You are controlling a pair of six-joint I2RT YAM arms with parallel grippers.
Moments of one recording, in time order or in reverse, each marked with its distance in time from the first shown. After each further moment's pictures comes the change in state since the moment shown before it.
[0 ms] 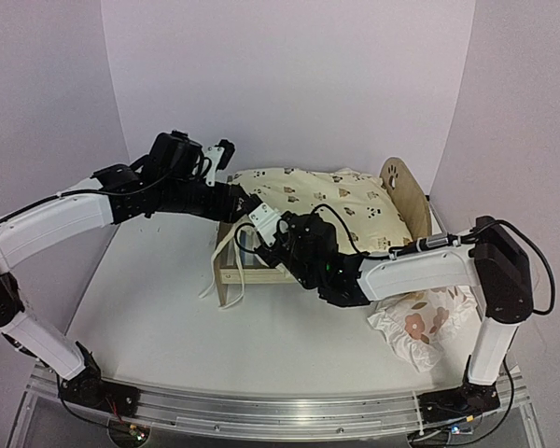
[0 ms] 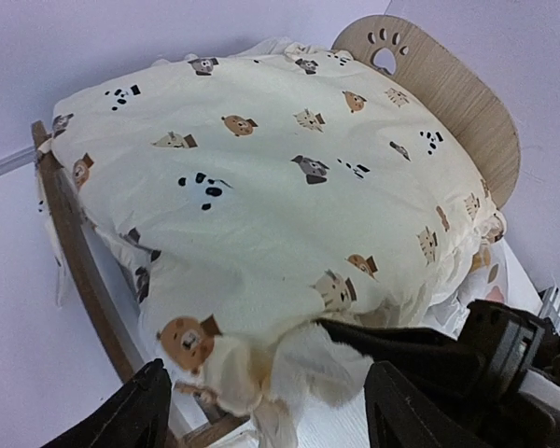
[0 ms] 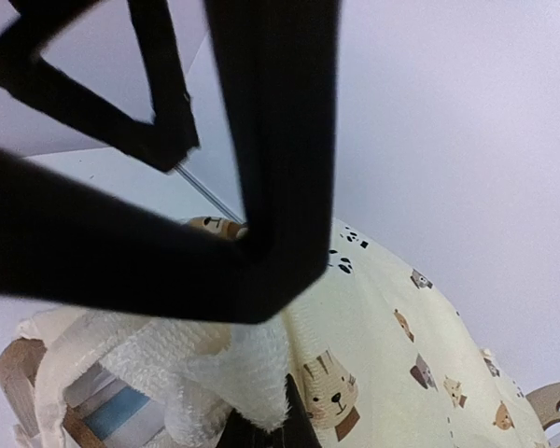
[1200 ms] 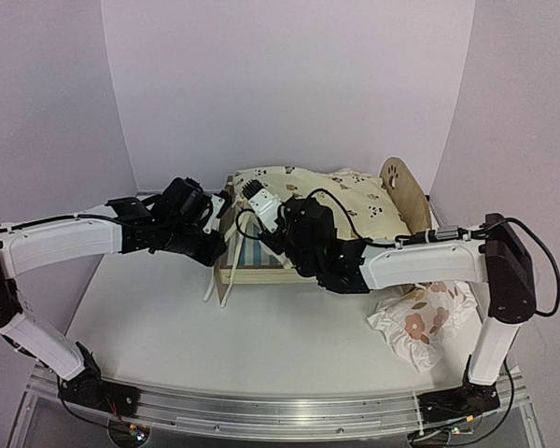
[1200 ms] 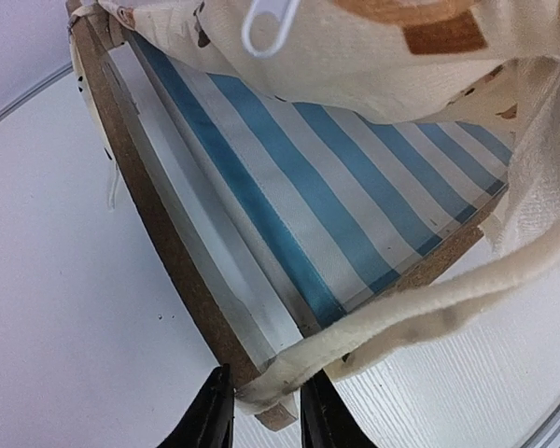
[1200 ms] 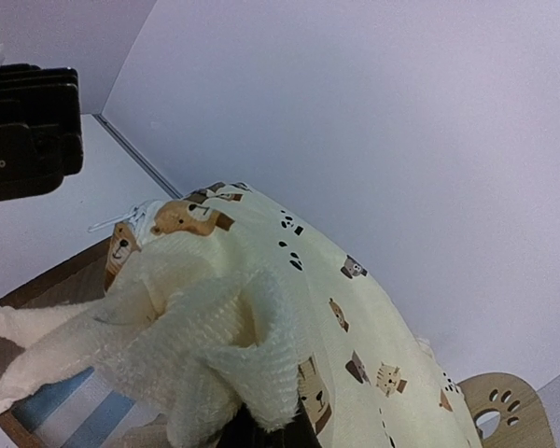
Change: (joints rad) left arm -0.027 -0.015 -0.239 -0.047 -0.174 0.095; right arm -0.006 -0.013 0.101 -0.149 0.159 -0.082
